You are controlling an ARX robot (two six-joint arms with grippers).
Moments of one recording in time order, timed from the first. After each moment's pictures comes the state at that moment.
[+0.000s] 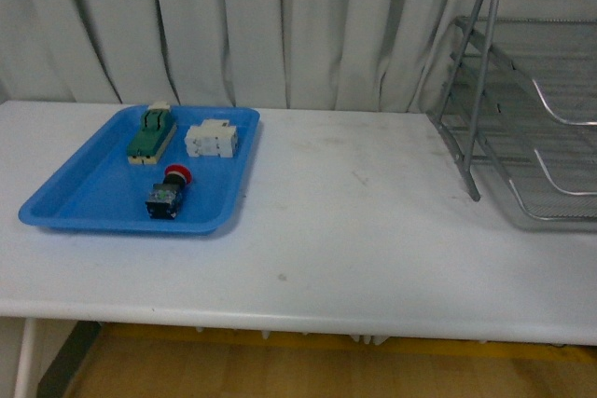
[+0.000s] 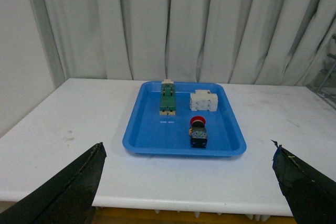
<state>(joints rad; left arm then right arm) 0.00 0.01 0.01 0.00 0.00 0.00 -0.47 2.39 0.92 1.30 -0.56 1.48</state>
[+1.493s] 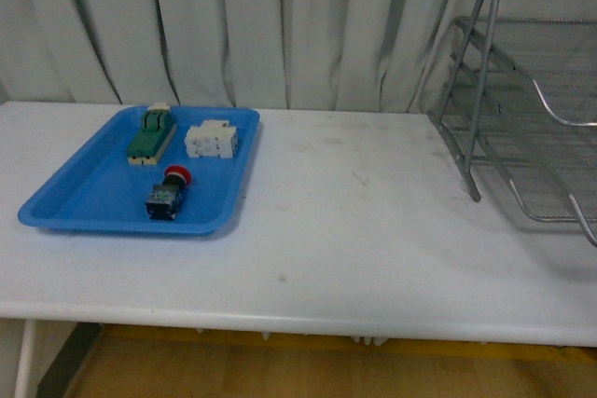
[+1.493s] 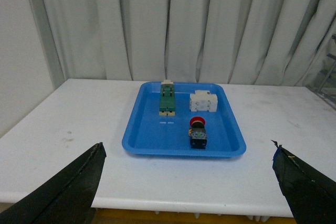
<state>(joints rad) 0.00 0.01 0.01 0.00 0.00 0.00 -0.59 2.24 0.59 1.29 -0.68 1.55</state>
